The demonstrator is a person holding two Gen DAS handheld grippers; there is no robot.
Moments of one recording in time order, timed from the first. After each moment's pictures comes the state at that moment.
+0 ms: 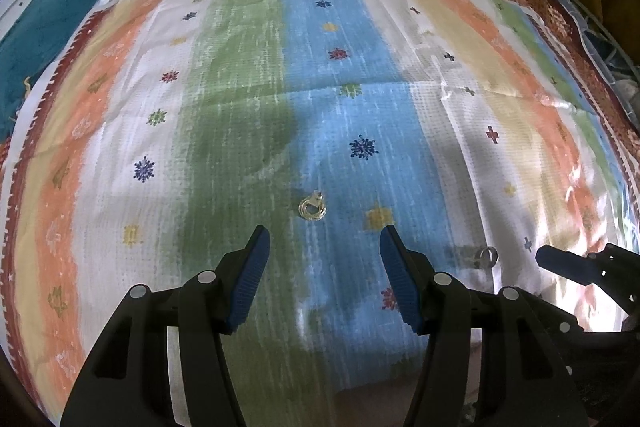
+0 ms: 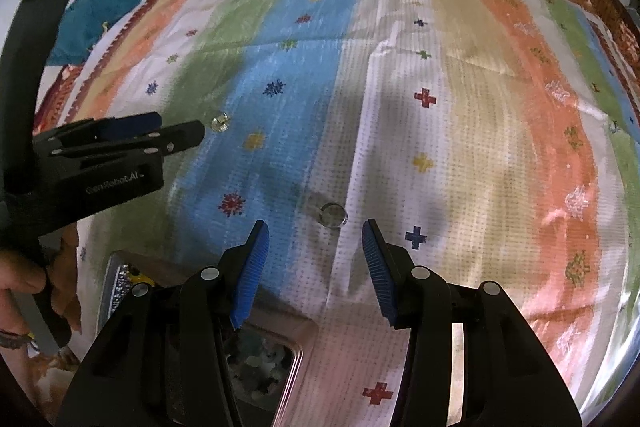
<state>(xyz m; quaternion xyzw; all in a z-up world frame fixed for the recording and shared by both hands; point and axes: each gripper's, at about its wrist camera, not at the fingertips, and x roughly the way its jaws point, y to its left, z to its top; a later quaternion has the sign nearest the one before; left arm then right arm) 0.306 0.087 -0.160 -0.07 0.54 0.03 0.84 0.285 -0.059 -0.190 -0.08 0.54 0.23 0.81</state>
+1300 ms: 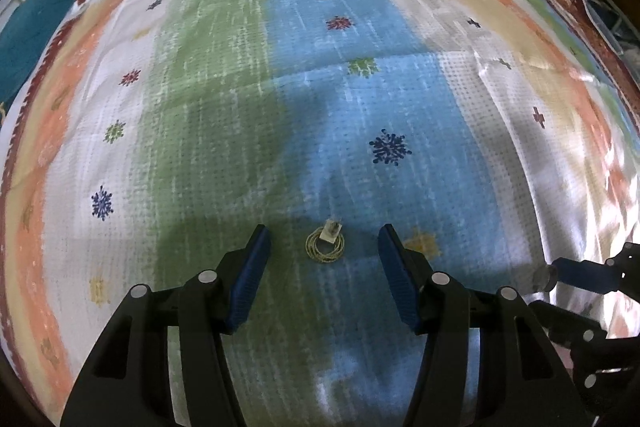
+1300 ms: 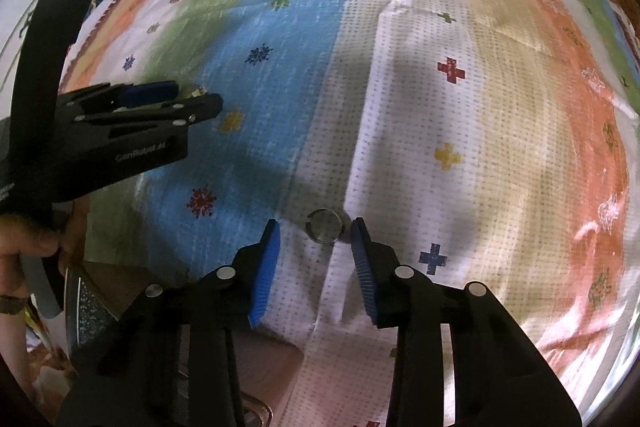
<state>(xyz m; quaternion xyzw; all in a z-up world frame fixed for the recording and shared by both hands) 0.342 0.090 -0.207 -0.03 0.56 0.01 0.83 0.310 -0.047 -0.227 -0.10 0.58 0.23 0.77</state>
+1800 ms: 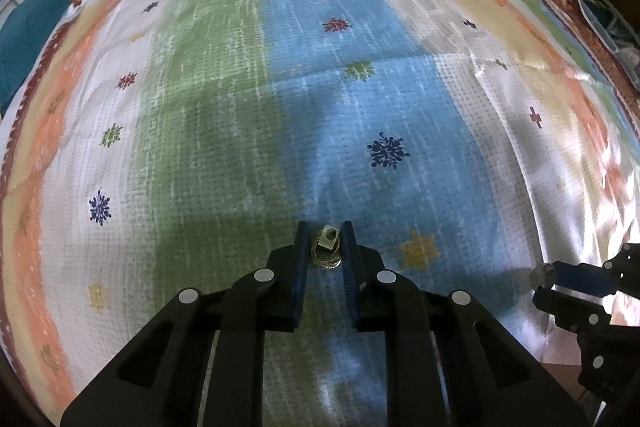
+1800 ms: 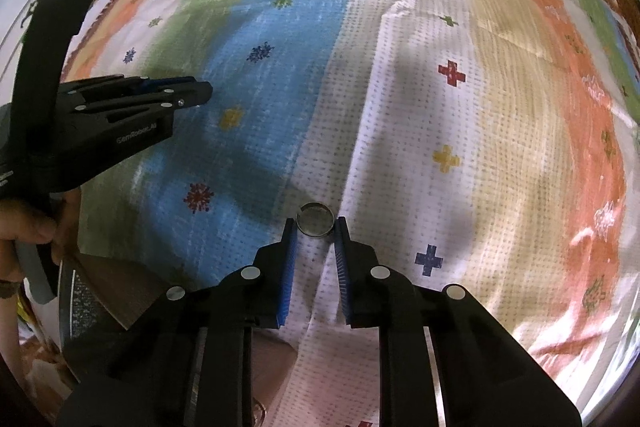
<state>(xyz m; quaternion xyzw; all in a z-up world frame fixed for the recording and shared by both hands) 0.343 0.093 -0.208 -0.04 0.56 0.00 0.83 0.312 -0.046 -0.224 -0.11 0.57 0.24 0.78</state>
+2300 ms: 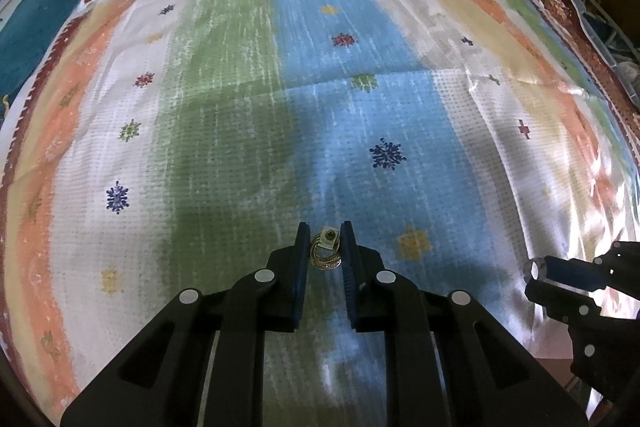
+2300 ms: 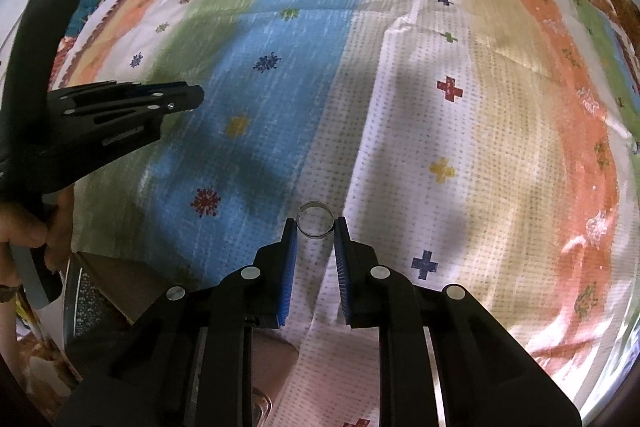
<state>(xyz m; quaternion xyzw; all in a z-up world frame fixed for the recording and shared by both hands) 0.331 0.099 -0.191 -0.05 0.55 0.01 0.84 0.308 -0.047 -0.217 -0.12 0.56 0.24 0.78</state>
